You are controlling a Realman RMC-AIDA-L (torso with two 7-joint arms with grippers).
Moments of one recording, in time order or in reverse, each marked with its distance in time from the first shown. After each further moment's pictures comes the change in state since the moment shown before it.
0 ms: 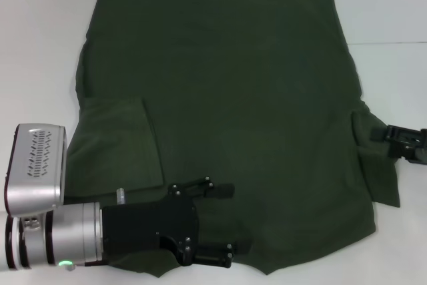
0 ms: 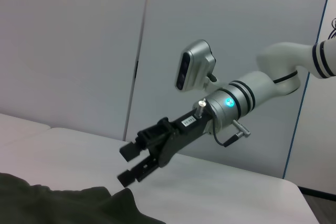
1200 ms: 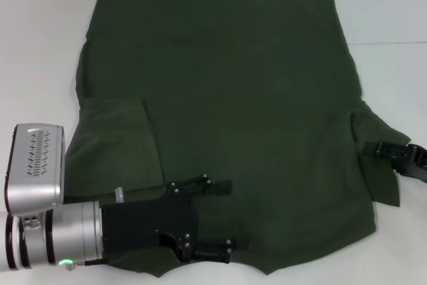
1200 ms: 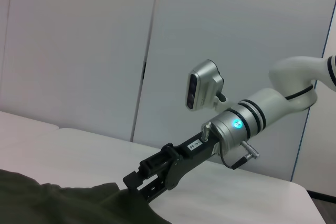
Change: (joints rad) left arm 0.003 -0.001 -0.006 -0.004 -0.009 -0.013 -0.001; right arm -0.002 0.066 0.074 0.024 -0.080 0.094 -0.042
